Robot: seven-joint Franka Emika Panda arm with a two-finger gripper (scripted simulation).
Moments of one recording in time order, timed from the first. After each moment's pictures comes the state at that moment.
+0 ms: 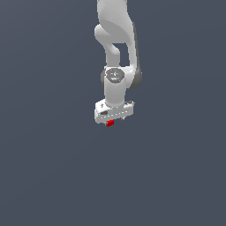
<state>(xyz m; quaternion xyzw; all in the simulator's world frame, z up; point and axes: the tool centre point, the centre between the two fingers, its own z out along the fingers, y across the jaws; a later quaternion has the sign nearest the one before) -0.054 0.007 0.088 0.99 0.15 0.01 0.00</state>
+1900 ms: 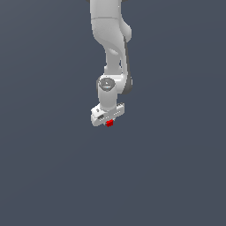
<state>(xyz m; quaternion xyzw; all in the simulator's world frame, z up) -0.092 -0.025 0.023 0.97 0.25 0.00 0.00</state>
